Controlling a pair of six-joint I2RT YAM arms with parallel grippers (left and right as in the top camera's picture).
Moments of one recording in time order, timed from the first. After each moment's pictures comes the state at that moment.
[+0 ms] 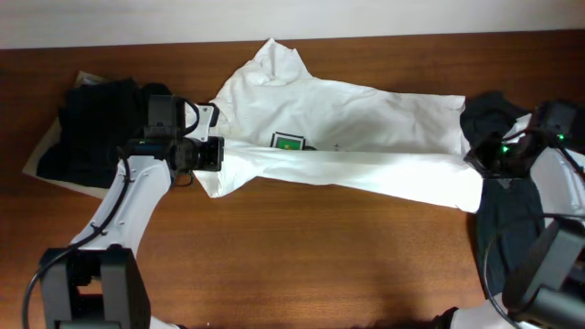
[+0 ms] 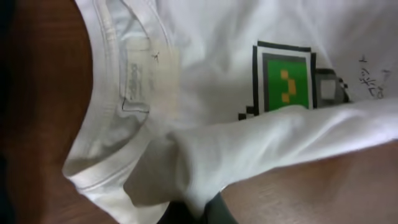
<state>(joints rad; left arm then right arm) -0.06 1.68 1.15 -0.54 0.30 0.04 -0.44 1.73 1.20 -0.71 -0.38 0.37</state>
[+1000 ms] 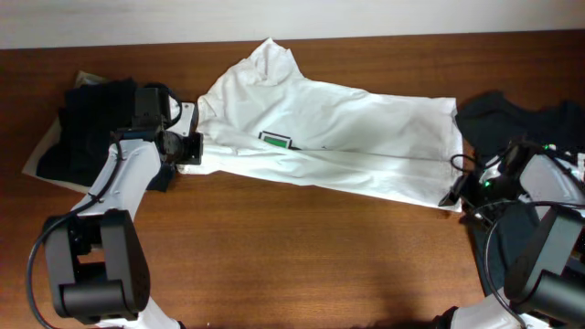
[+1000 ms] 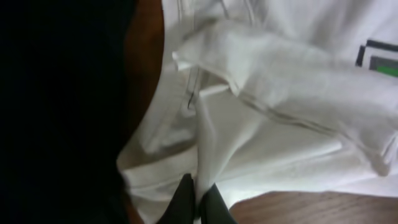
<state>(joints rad) 0.03 1.83 1.24 -0.55 0.12 0.14 -0.46 1.77 1.08 -1.00 -0.31 0.20</state>
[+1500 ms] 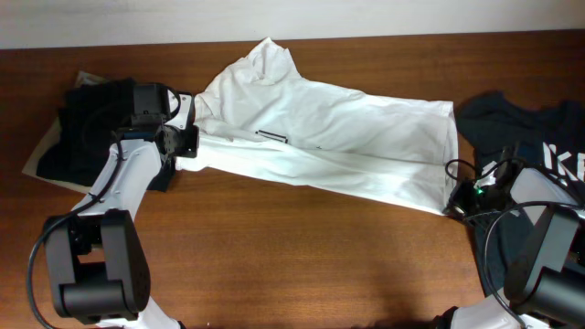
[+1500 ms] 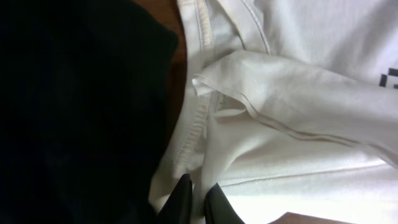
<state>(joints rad) 0.03 1.83 1.24 -0.45 0.03 0.17 -0.46 1.77 0.96 -0.77 -0.31 0.24</state>
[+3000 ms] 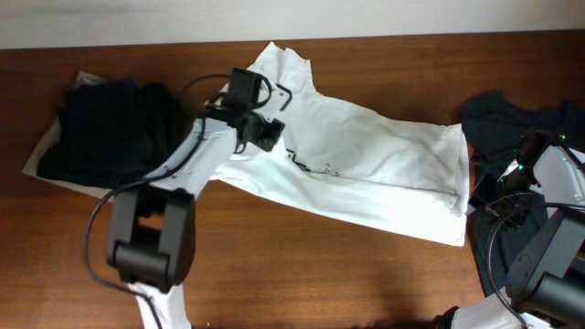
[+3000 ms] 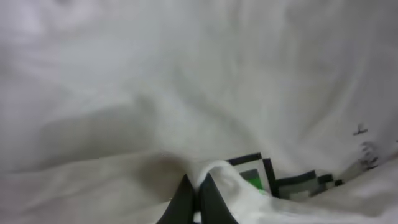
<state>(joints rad) -0.33 2.02 1.49 -0.50 0.19 0.26 -0.49 1.77 1.21 -1.18 -0.08 0.26</state>
